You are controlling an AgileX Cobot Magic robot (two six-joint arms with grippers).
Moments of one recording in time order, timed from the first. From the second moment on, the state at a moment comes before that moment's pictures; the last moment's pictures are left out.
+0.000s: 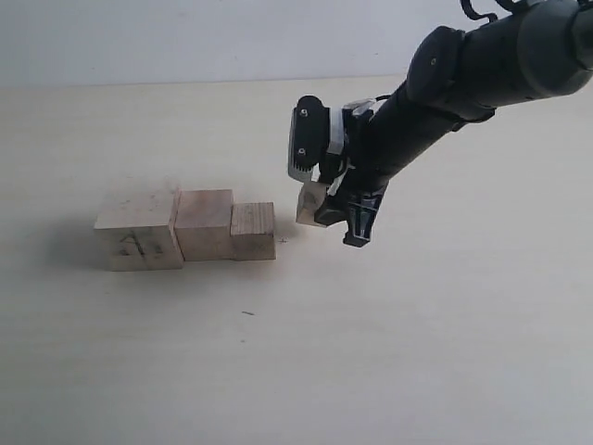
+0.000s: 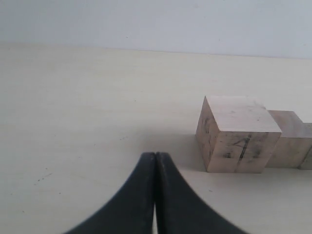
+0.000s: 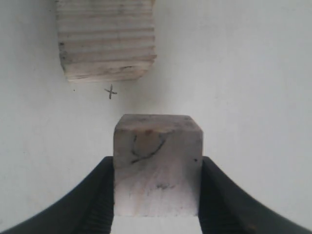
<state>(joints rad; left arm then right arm) -0.05 0.01 0.00 -0.12 0.37 0.05 0.60 2.00 -1.22 0.55 0.53 -1.48</state>
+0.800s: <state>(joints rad) -0.05 0.01 0.00 -0.12 0.37 0.05 0.60 2.12 -1.38 0.49 0.74 -1.43</state>
